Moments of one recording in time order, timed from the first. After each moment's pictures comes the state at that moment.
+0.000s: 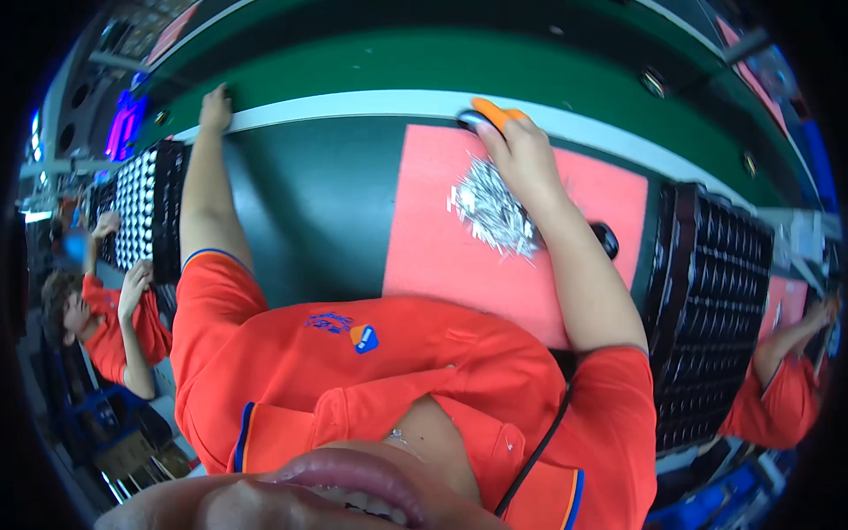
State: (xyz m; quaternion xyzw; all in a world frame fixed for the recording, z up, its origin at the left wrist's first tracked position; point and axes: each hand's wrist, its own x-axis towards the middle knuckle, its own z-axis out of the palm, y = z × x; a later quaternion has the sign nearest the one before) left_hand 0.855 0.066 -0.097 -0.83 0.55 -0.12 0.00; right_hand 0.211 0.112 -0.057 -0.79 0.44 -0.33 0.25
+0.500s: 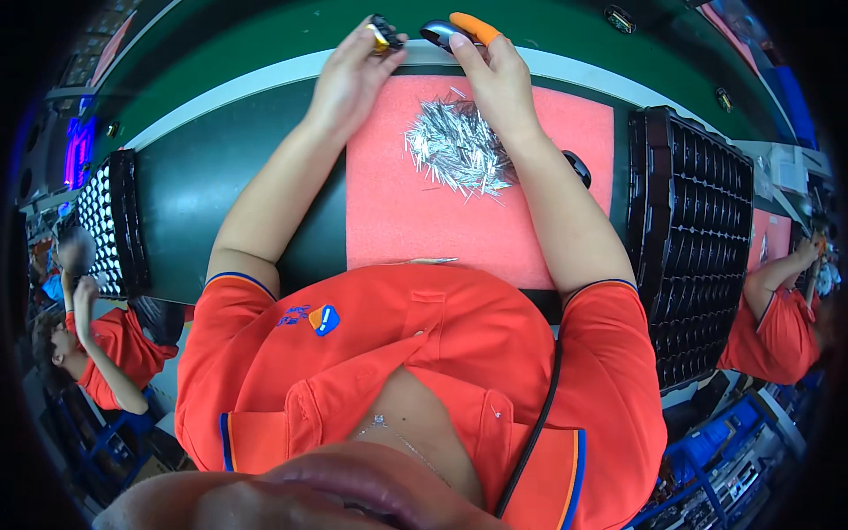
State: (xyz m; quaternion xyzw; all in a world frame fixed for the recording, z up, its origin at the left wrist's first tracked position) left_hand 0.391 0.103 -0.079 -0.30 0.31 0.64 -0.63; right_hand 0.202 0.106 -0.056 -0.62 0.44 -0.49 0.41
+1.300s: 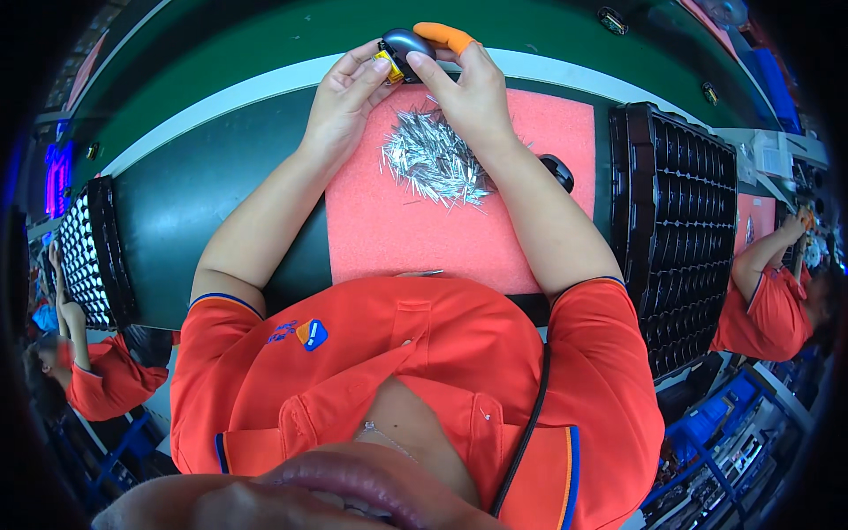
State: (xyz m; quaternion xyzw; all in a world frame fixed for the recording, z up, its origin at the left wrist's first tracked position) left_hand 0.366 0.122 -0.074 -0.37 0.39 0.63 -0.56; right_hand 0.201 0.106 -0.059 -0.67 0.45 -0.49 0.34
